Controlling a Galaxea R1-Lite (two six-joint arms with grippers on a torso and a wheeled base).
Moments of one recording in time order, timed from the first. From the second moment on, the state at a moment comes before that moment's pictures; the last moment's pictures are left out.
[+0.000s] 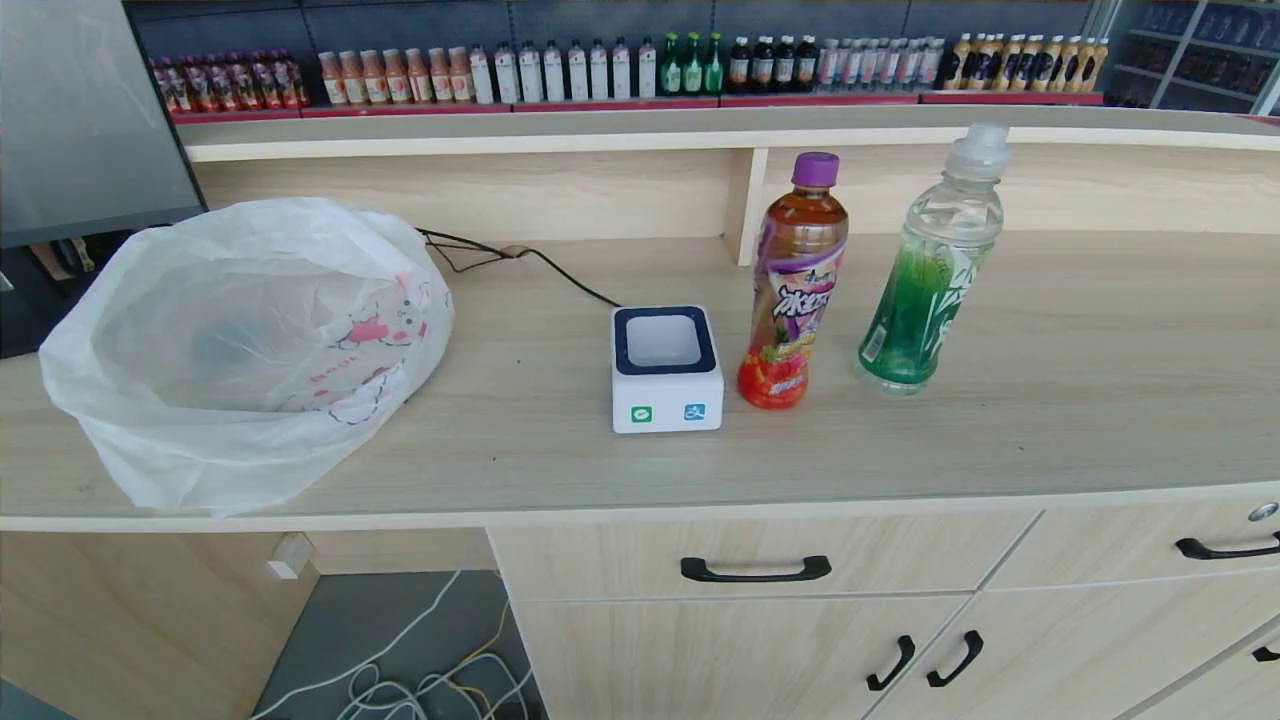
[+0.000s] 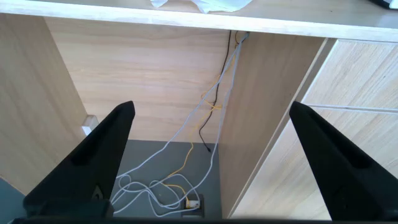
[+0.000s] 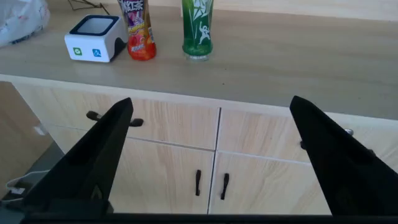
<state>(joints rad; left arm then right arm) 0.00 0.00 0.00 0.00 0.00 0.00 0.01 0.29 -0.48 0.11 0.17 -0.05</state>
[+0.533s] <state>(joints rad) 0.00 0.00 0.00 0.00 0.00 0.00 0.16 0.63 -0.56 -0.17 0.17 -0.17</state>
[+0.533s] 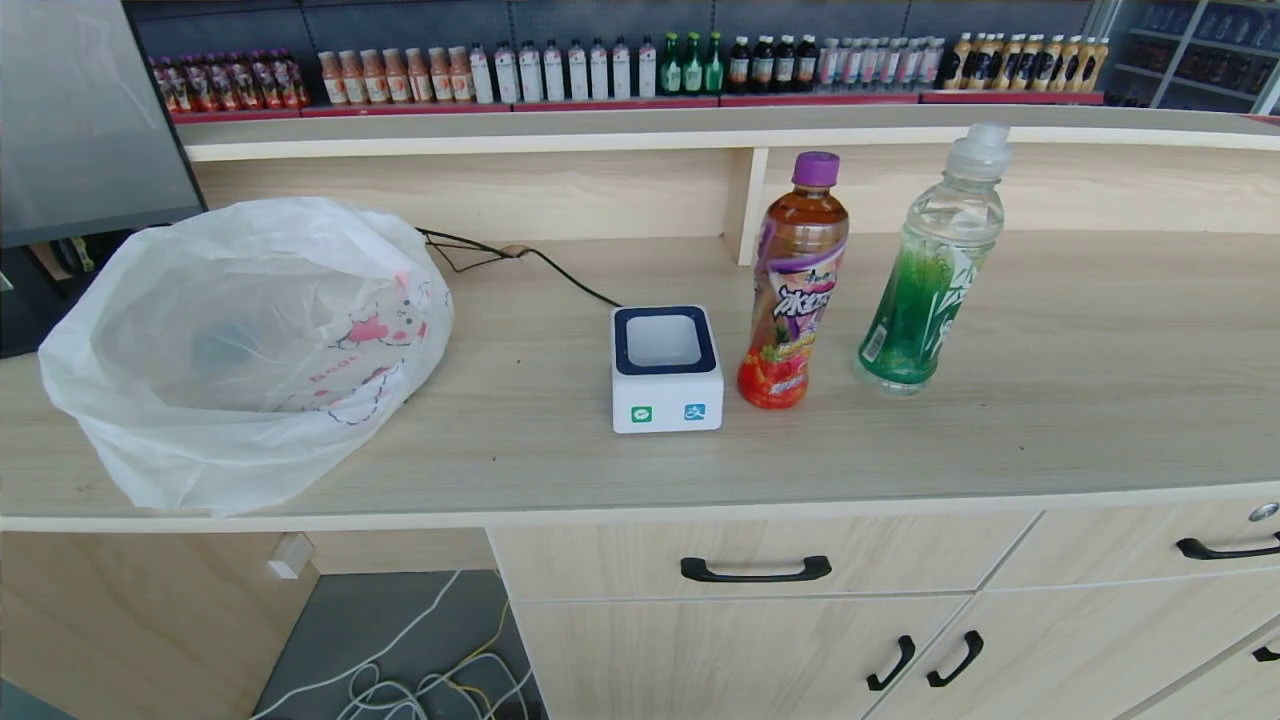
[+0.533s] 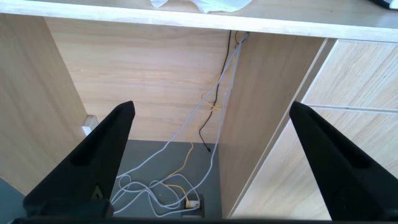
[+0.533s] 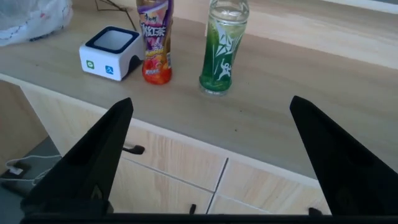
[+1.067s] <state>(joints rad) 0.00 0.00 0.00 0.00 0.00 0.00 0.31 0.94 -0.55 -0.51 0.17 -0.26</state>
